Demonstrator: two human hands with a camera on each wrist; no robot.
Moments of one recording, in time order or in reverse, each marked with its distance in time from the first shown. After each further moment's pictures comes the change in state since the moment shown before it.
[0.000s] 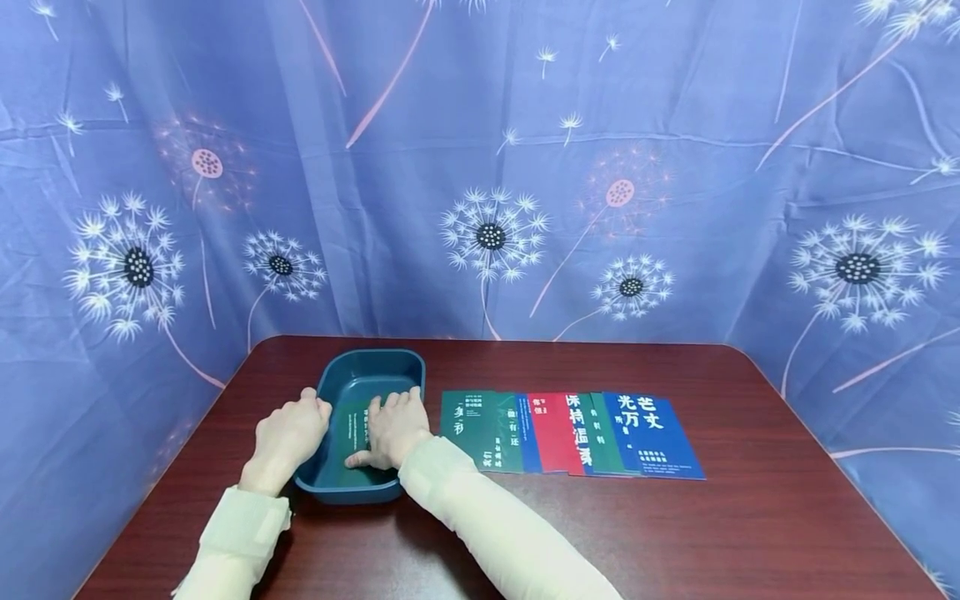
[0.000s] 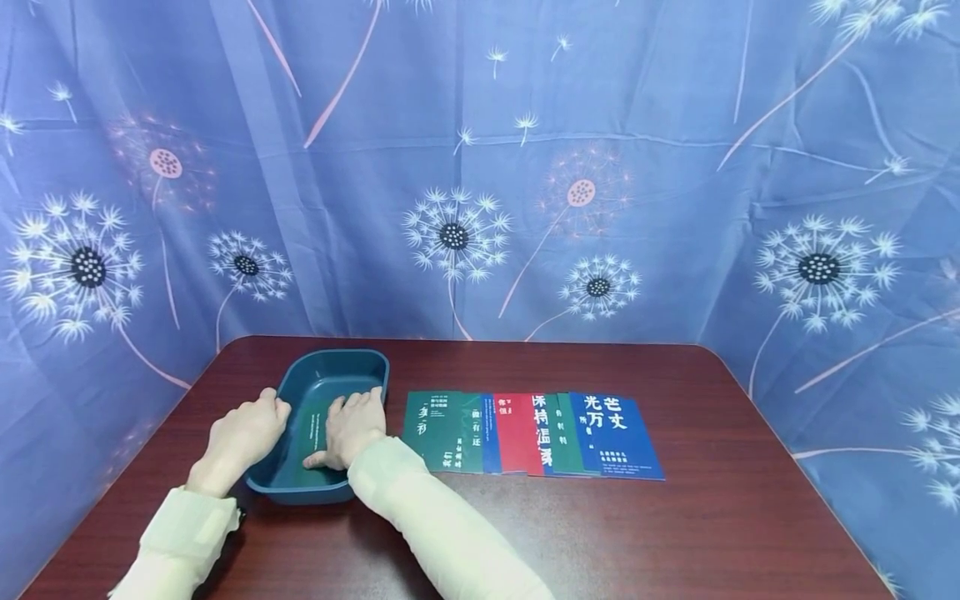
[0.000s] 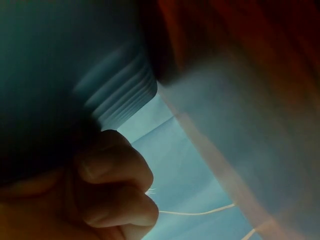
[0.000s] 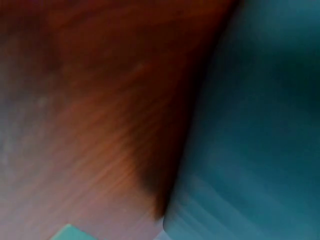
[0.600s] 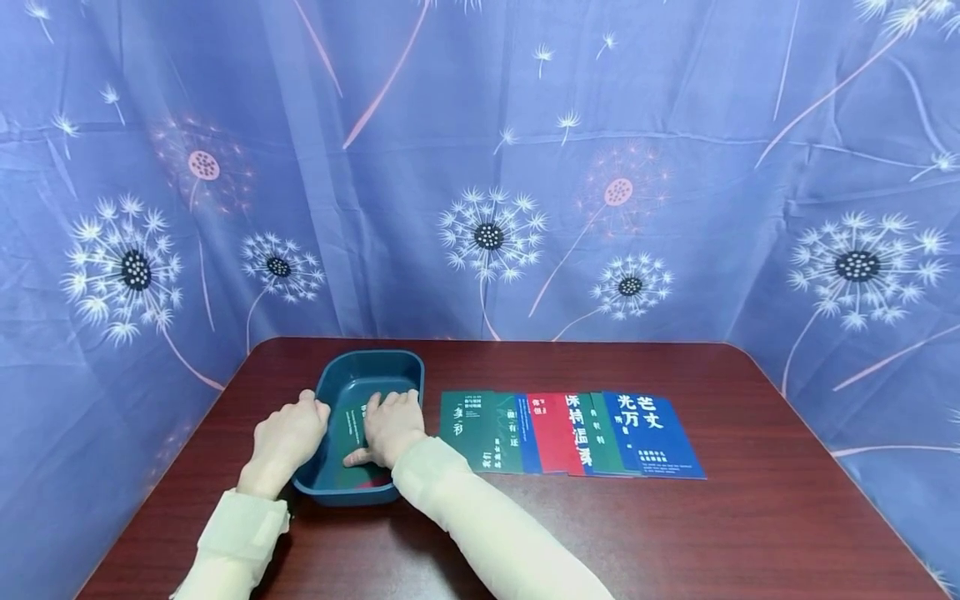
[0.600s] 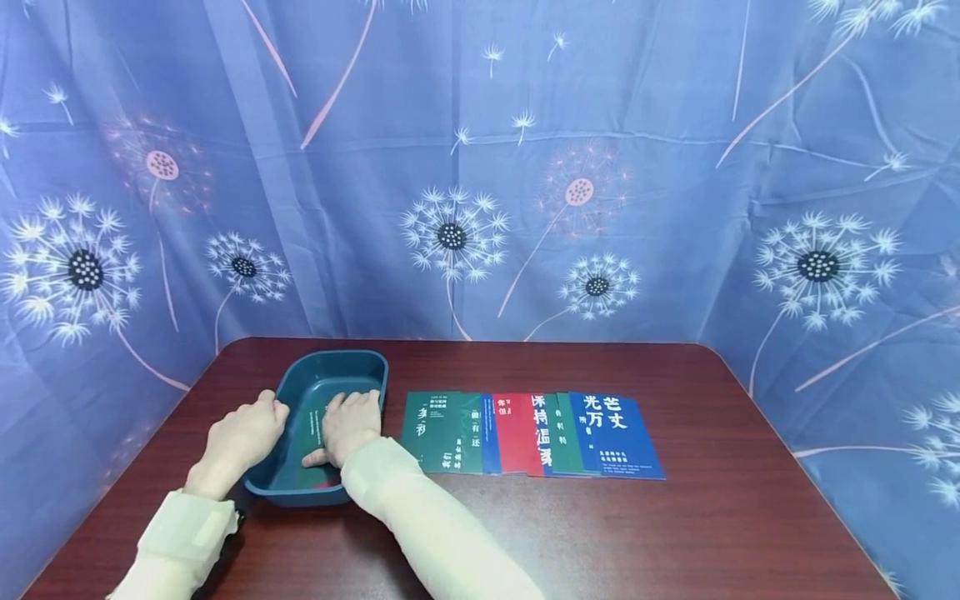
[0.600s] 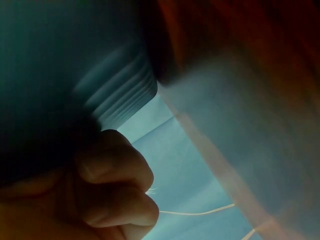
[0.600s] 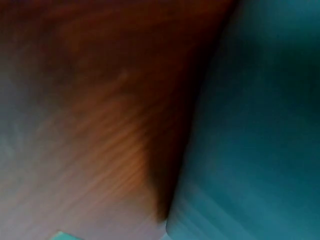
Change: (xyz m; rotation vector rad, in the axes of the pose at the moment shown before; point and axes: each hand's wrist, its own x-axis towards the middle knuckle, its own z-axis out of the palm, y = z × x) left_hand -0.003 0.002 0.000 -0.001 0.012 0.016; right_hand 0.005 -0.004 -0.001 0.036 -0.017 0.058
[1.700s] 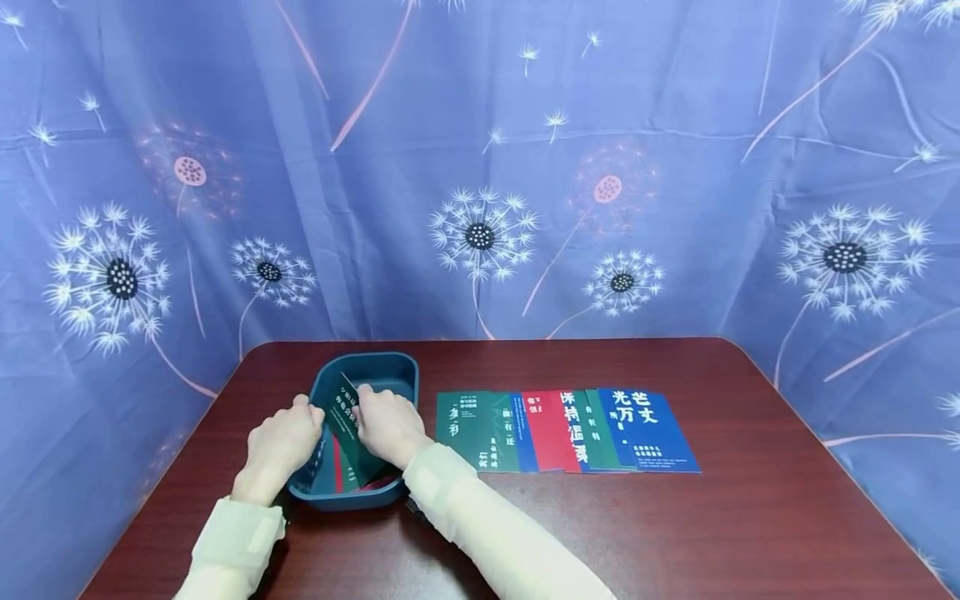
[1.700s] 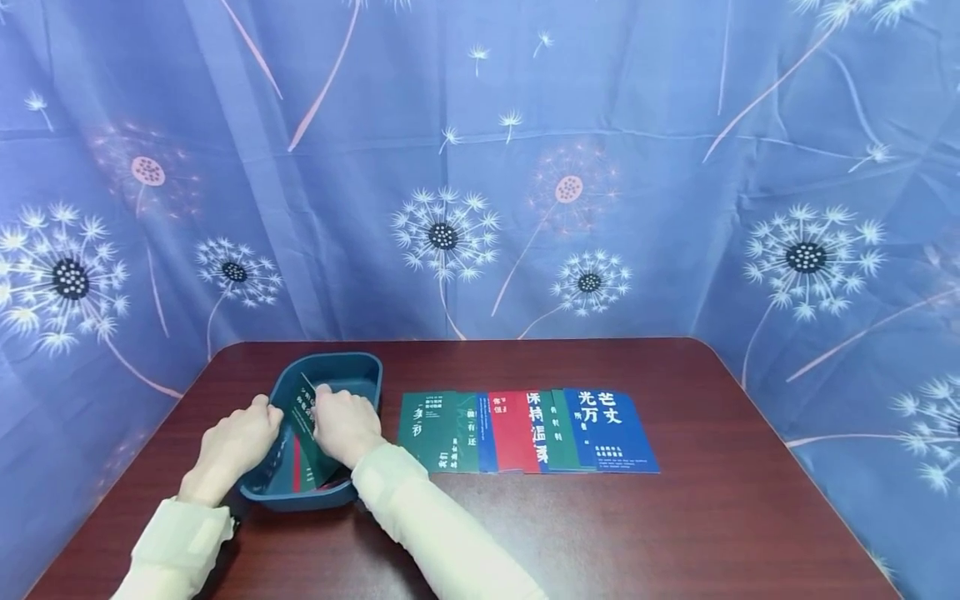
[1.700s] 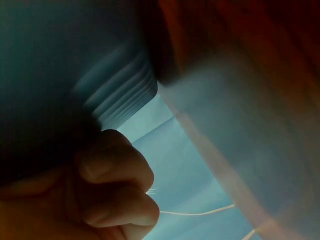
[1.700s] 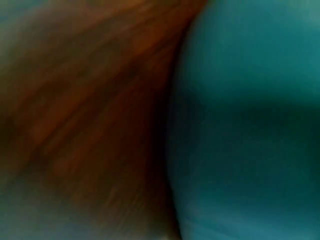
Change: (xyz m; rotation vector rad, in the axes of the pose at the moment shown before) left_hand 0.001 -0.004 -0.001 -0.009 -0.023 -0.003; right_hand -0.007 0.016 -0.003 0.587 0.421 -0.091
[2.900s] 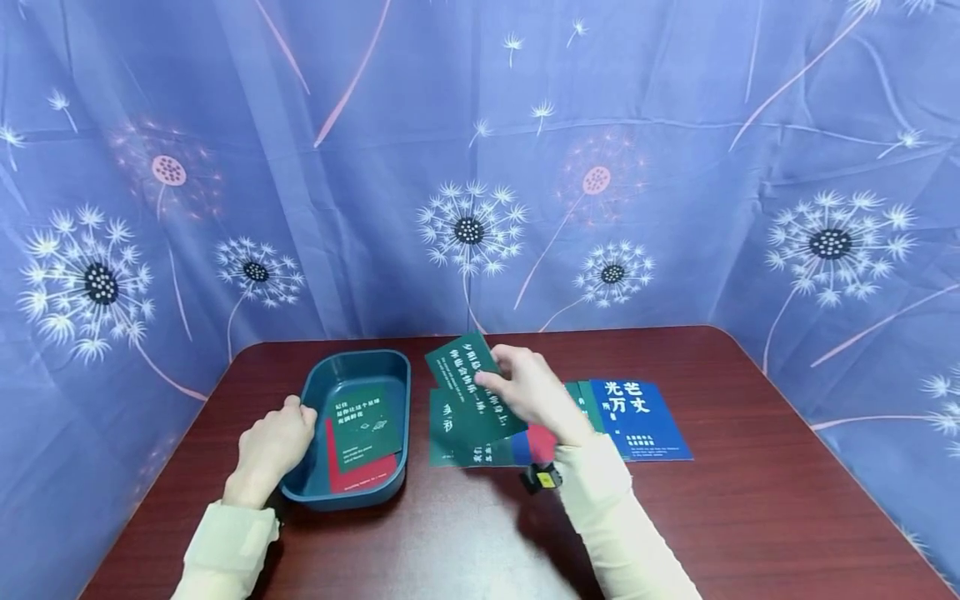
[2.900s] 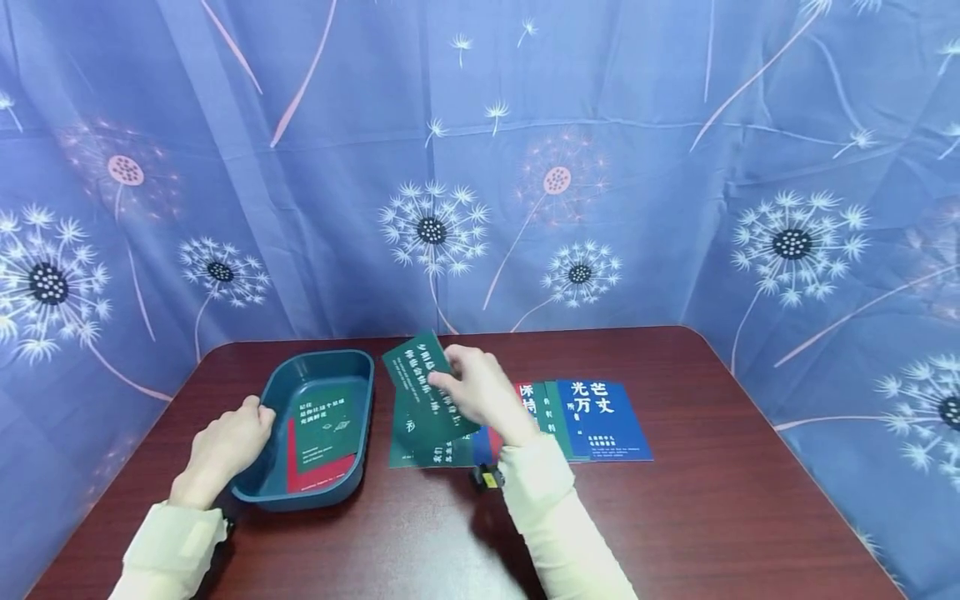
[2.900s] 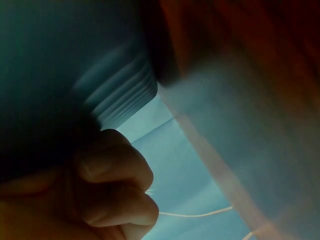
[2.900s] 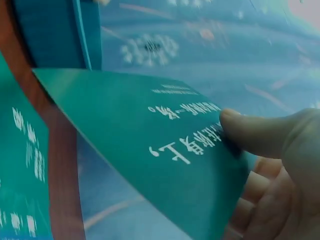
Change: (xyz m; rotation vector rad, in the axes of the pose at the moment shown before) left_hand 0.003 0.001 -0.001 -0.006 -0.044 -0.034; right_hand -0.079 0.128 -0.142 0.504 0.031 0.189
